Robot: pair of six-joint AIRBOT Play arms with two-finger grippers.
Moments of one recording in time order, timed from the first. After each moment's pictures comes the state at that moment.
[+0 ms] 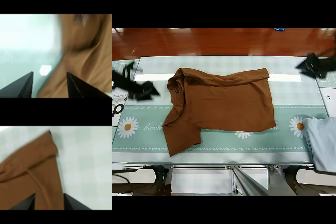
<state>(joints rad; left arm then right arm) 0.38 -1.49 1.17 1.15 -1.33 -1.36 -0.40 -1.43 1.34 -0.94 1.19 1.41</state>
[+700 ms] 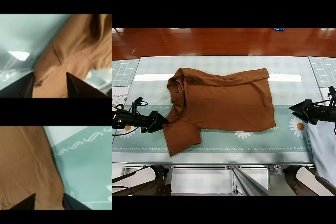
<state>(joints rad) 0.53 -1.33 0.67 0.95 -1.27 -1.14 -0.61 -1.09 0.66 -0.75 1.21 1.19</state>
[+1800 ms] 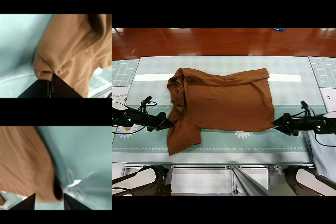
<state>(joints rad) 0.40 -1.33 0.65 0.94 -1.19 -1.13 -0.40 -1.23 0.50 -0.74 1.13 1.22</state>
